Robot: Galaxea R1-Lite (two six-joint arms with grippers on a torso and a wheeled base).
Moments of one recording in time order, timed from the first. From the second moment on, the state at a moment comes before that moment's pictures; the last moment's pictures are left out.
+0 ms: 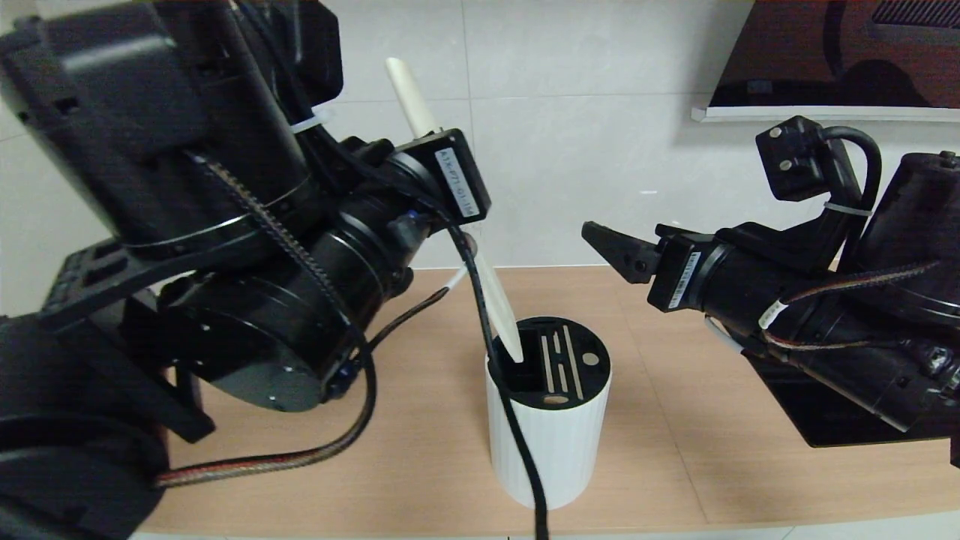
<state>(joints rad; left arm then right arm) -0.90 1.64 -1.07 -0.79 0.71 -0.19 0.75 1.56 -0.82 -0.83 -0.22 0.21</state>
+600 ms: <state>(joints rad) -0.98 1.79 -0.99 -1.05 0.76 0.00 0.68 1.56 -0.83 -0.83 -0.22 0.17</state>
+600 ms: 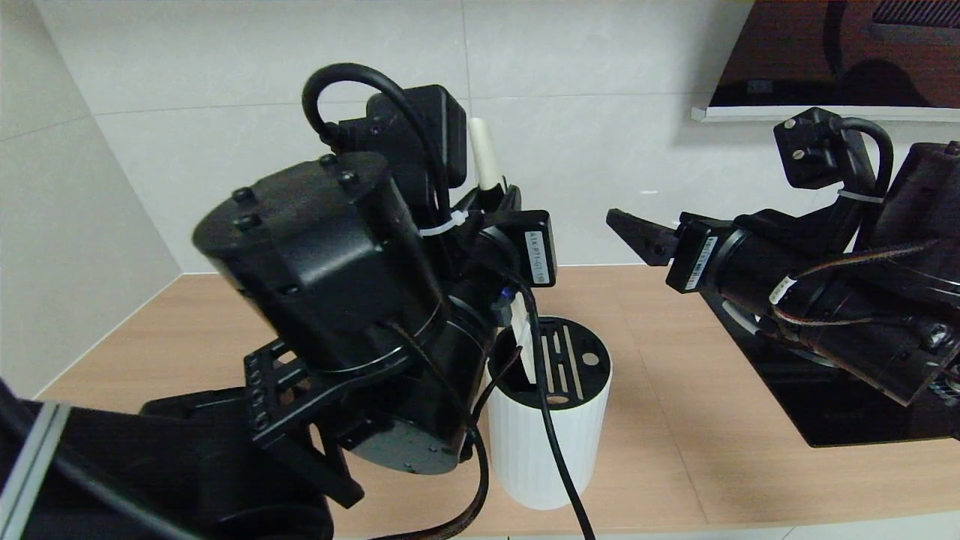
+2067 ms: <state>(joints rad) -0.98 2.03 -0.92 -1.11 0.80 0.00 0.67 1.58 -0.82 -0.83 -0.22 0.17</state>
